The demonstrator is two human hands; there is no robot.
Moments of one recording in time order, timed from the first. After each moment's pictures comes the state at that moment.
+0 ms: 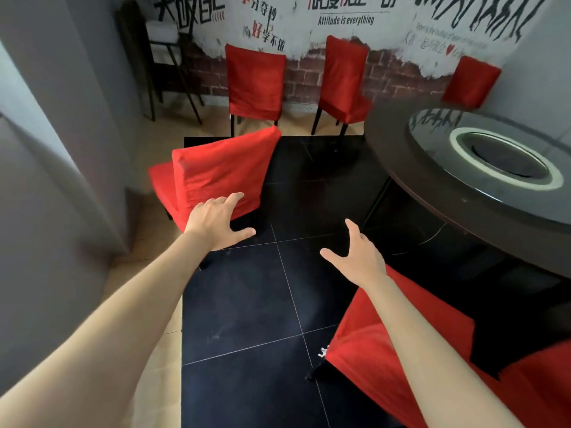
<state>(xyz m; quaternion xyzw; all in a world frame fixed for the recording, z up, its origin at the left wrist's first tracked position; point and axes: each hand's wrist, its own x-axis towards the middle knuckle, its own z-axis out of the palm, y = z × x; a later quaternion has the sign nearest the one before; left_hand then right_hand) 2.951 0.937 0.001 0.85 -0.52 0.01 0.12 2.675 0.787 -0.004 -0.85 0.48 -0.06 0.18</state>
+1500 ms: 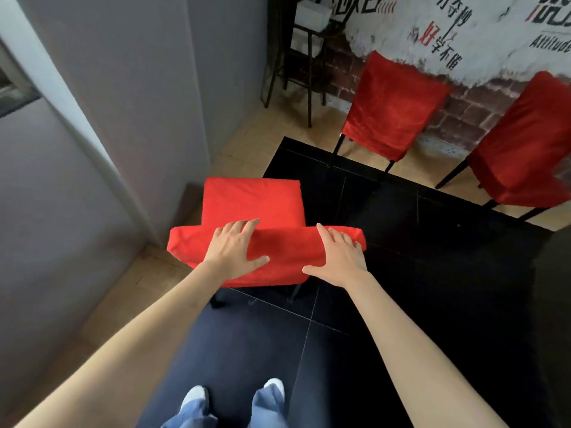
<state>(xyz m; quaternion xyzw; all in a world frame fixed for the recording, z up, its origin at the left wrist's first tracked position) 3.252 0.642 -0.102 0.95 -0.28 -0.06 0.14 3.159 0.408 -0.075 -0.98 0.13 0.14 0.06</state>
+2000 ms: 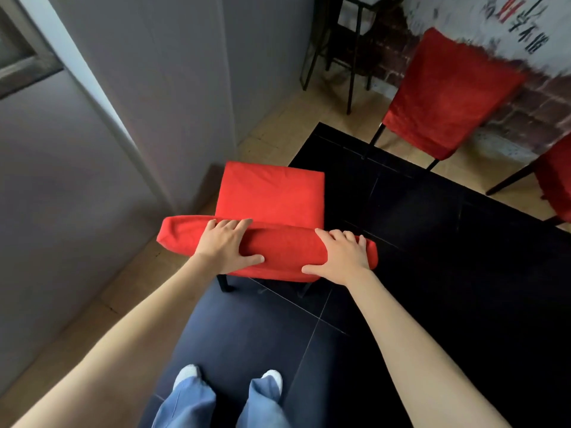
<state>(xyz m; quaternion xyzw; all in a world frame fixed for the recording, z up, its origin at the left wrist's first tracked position) 3.274 0.628 -0.129 0.97 -0.23 -0.11 0.03 3.211 0.363 -0.115 -0.98 0.03 0.18 0.04</state>
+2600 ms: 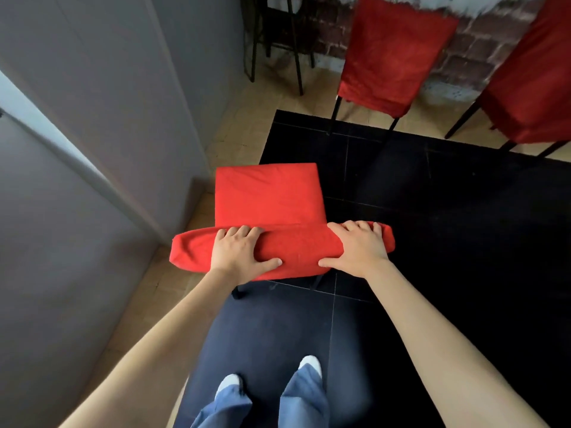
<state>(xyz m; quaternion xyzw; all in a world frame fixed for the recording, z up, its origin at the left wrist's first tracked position) 3.276 0.652 -0.138 0.95 -0.31 -0.07 0.04 3.170 0.402 -0.119 -0.98 0.13 0.14 0.03</state>
